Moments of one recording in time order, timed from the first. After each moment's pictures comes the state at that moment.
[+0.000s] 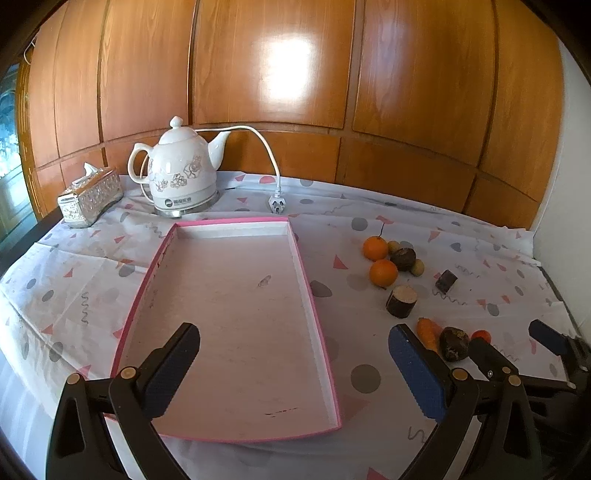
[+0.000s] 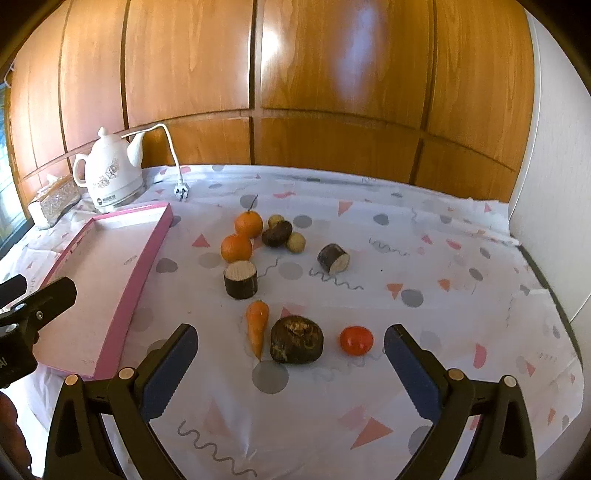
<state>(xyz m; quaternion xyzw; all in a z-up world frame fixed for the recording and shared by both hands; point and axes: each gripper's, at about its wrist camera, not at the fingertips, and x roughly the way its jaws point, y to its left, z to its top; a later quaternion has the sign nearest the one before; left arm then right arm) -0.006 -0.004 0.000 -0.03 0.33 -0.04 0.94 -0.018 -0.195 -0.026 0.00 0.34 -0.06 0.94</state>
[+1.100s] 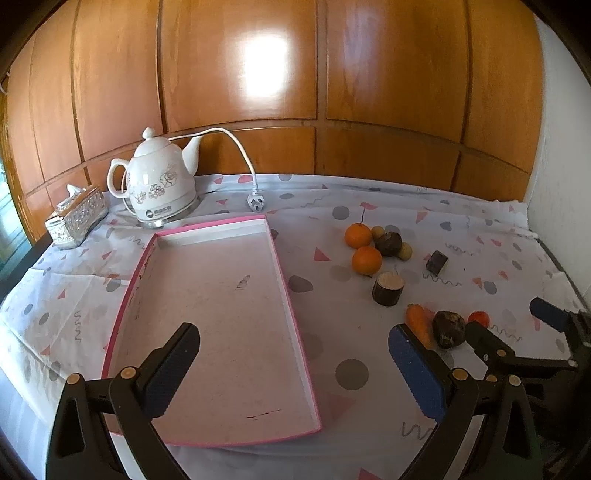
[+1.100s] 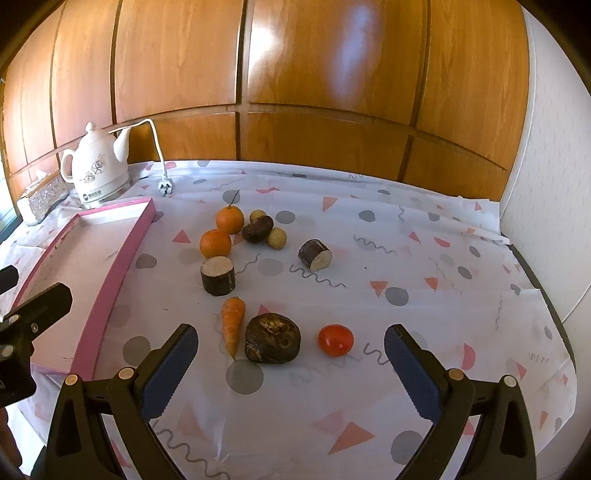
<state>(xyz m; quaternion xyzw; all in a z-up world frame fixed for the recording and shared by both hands) -0.004 -0.030 -0.006 0.02 0.34 -0.06 0.94 -0.015 -0.208 -0.033 -0.02 0.34 -0.08 0.94</state>
